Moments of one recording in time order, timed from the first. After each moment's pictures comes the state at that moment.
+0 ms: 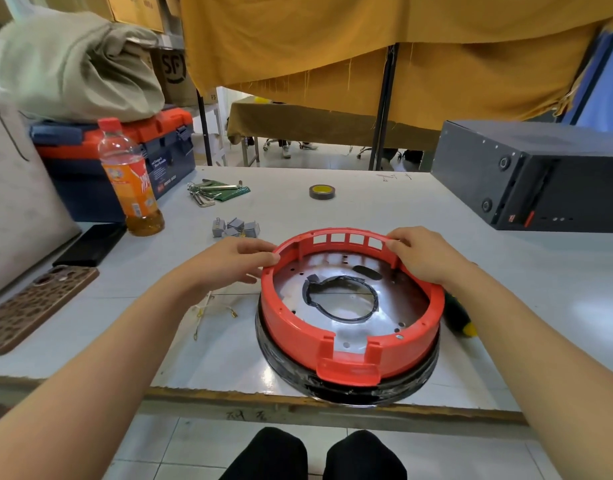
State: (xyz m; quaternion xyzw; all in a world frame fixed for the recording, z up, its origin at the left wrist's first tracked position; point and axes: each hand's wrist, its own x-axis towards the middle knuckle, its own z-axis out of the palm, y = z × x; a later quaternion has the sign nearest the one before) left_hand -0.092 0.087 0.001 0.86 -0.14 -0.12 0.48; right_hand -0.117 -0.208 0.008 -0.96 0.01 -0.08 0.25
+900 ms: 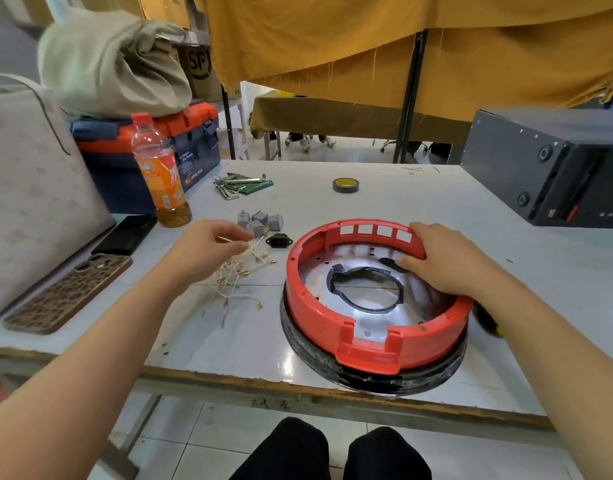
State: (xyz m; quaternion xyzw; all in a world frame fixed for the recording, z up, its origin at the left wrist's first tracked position) left_hand -0.091 0.137 0.002 0.90 -0.05 0.05 0.42; right_hand -0.131 -0.190 0.007 -0.99 -0.02 -0.08 0.12
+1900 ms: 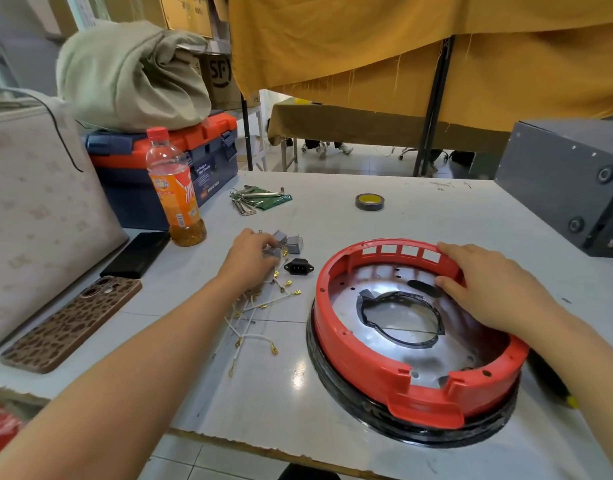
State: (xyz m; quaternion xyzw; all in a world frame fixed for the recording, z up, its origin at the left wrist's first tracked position) left_hand 0.007 0.121 -0.036 0.96 -0.04 0.11 0.24; right_hand -0.102 -0.195 0.004 -0.99 -0.01 -0.10 0.05
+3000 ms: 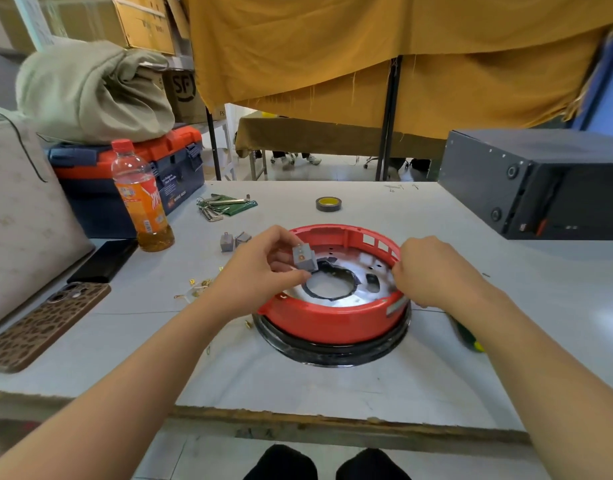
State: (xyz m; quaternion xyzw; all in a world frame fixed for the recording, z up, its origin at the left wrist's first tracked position) left_hand -0.121 0.055 0.016 0.82 -0.24 0.04 0.53; right_hand -0.146 -0.175 0.033 -0.99 0.06 -0.07 0.06
